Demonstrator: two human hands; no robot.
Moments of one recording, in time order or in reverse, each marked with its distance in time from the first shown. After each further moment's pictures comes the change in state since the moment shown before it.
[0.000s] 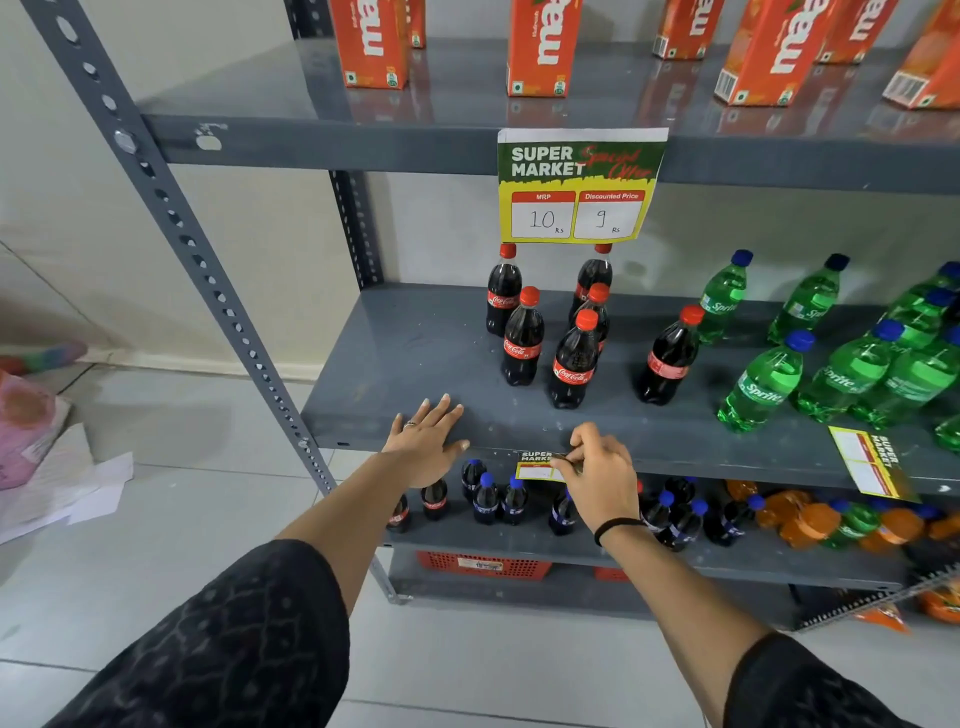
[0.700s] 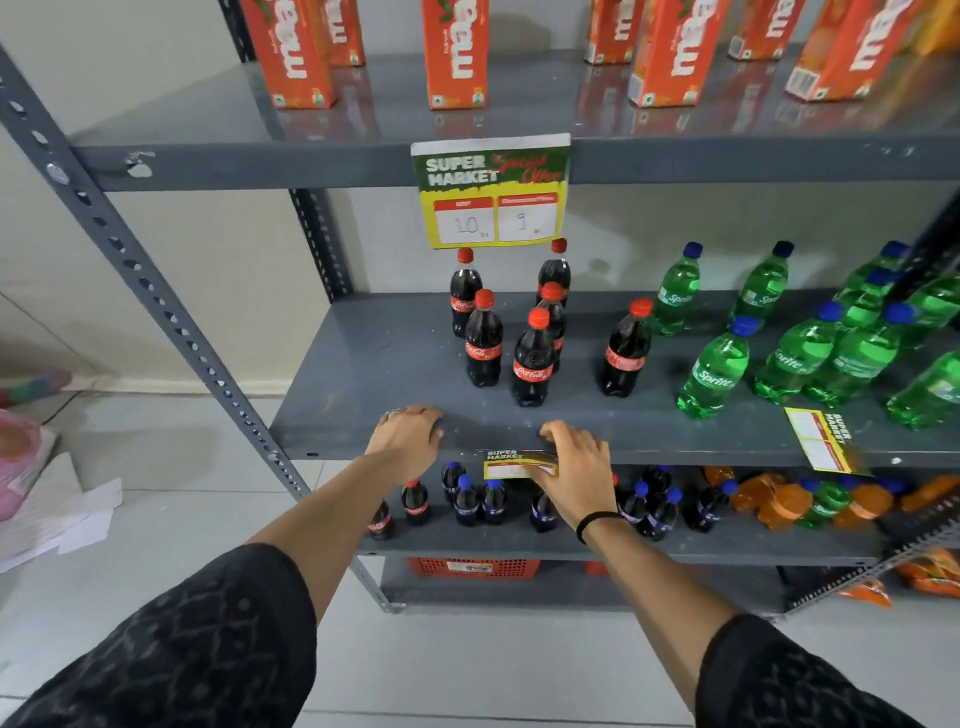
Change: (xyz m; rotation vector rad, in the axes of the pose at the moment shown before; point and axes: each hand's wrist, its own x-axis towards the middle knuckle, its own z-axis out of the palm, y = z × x) left_hand -0.010 0.042 -0.022 -0.056 0.186 -0.017; right_hand -0.002 0.024 -0.005 -0.079 -0.044 -0.085
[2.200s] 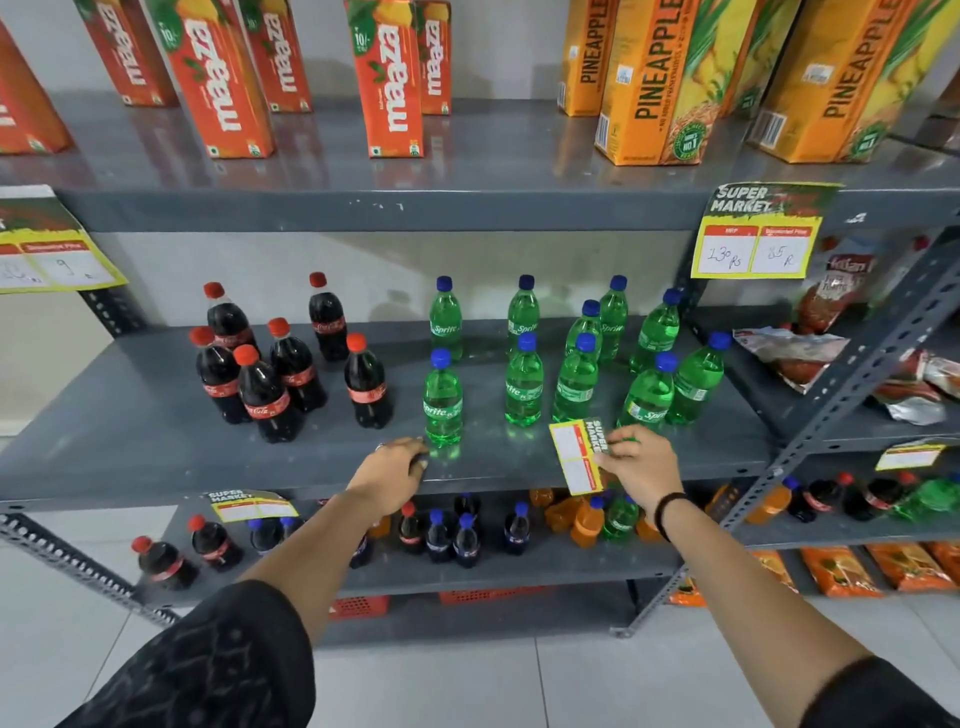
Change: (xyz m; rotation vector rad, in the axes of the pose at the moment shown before) left_hand 0.054 0.312 0.101 -0.231 0.003 0.120; right_hand -0.009 0.332 -0.264 0.530 0.057 0.604
